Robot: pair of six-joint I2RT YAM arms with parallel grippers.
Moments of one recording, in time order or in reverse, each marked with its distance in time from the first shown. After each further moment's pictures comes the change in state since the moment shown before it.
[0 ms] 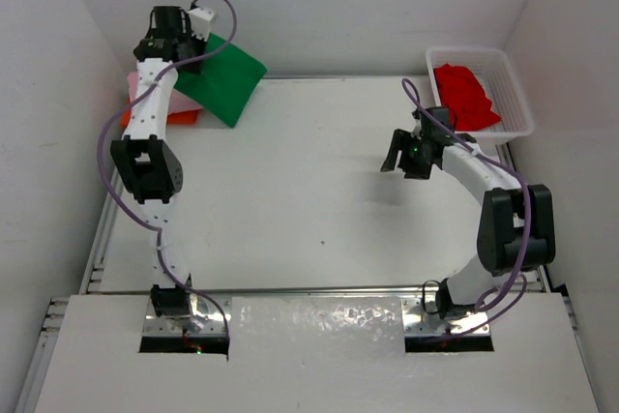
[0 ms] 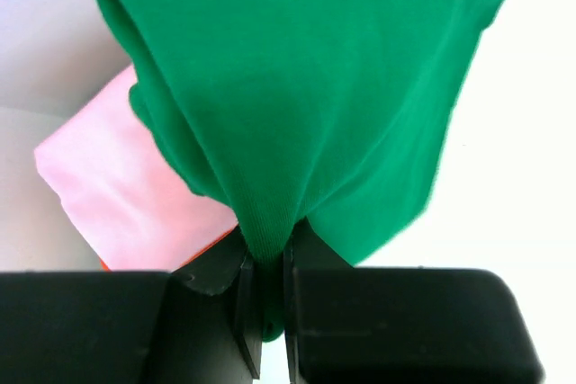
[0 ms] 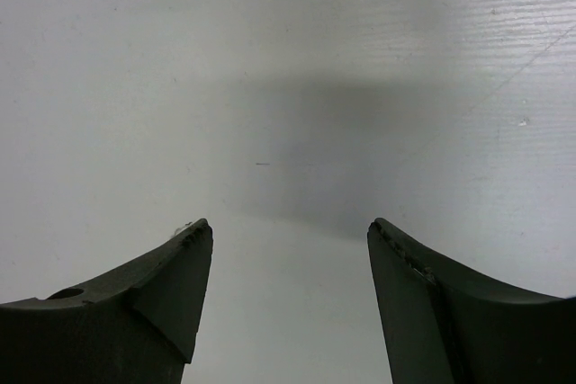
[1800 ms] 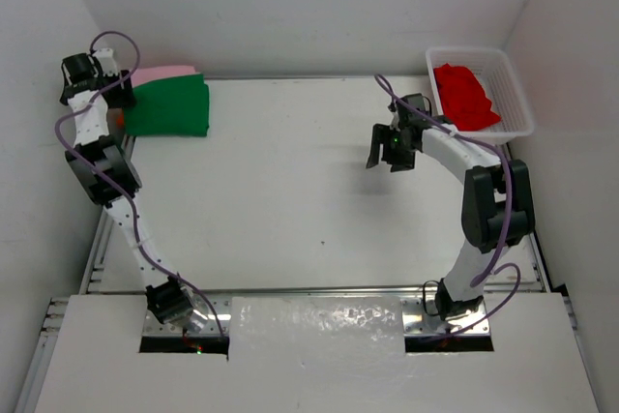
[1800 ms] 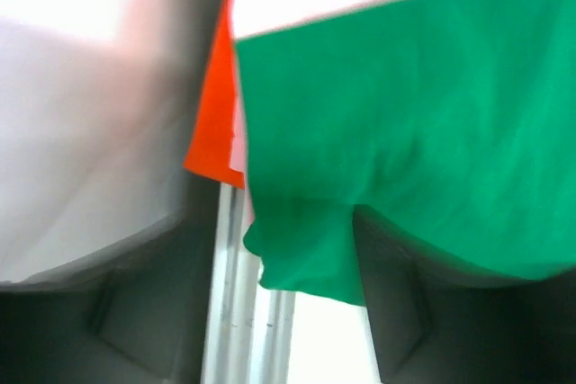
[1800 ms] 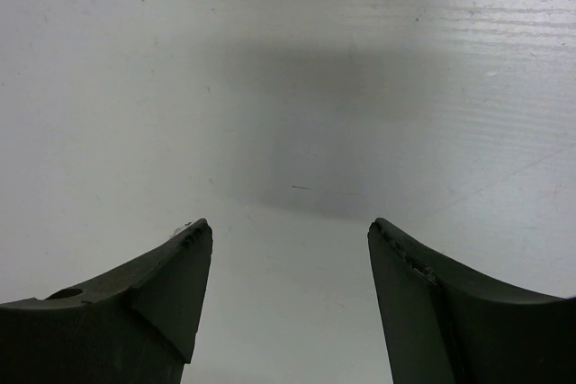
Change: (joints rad) left arm 0.466 0.238 -0.051 0.227 0.168 -0.139; right arm 0.098 0.180 0.207 -0.111 0.031 -0.043
